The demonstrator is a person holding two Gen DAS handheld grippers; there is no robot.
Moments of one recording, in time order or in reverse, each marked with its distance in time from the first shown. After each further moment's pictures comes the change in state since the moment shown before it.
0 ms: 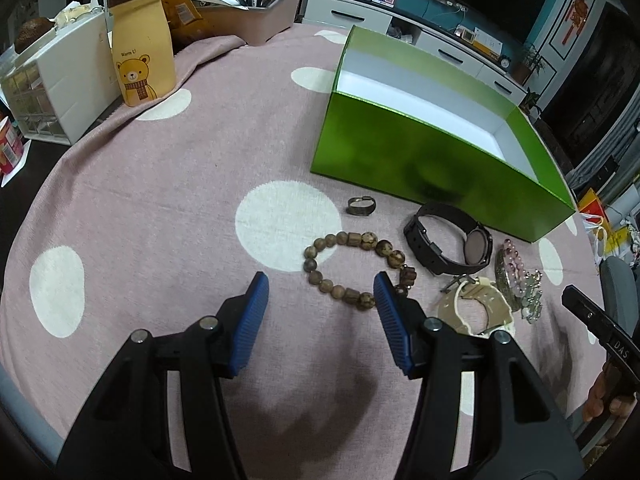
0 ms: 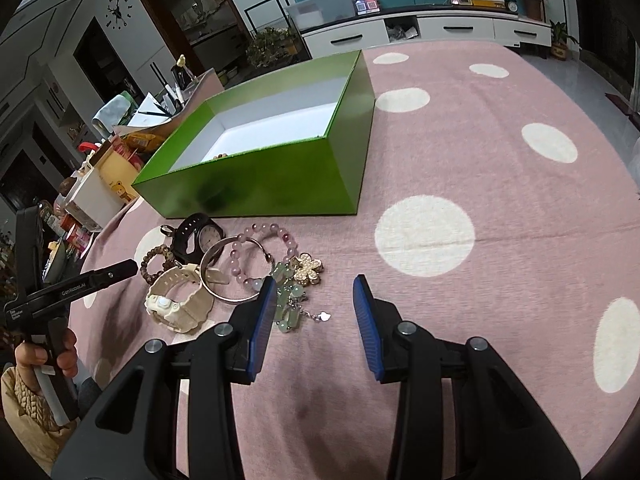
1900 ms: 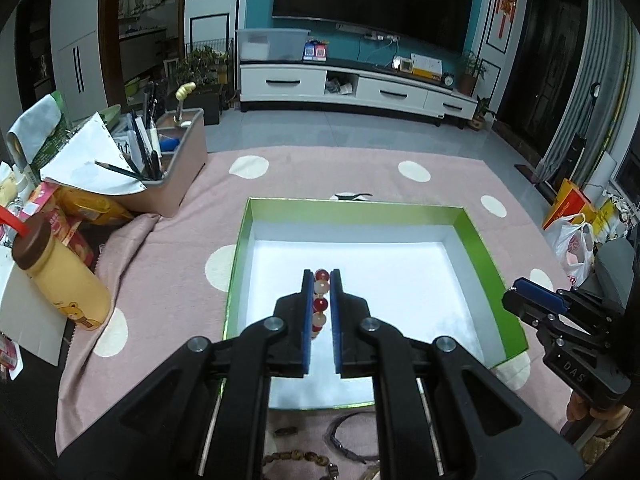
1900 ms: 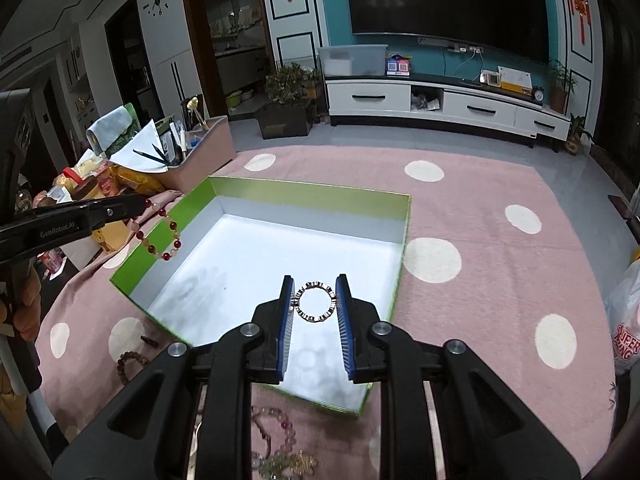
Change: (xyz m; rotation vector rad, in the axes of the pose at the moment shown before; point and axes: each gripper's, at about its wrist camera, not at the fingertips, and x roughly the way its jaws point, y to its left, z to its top) left arm -0.008 -0.088 0.155 0.245 -0.198 -0.067; right arm 0.029 0.047 0.128 -0.240 -0.145 -0.084
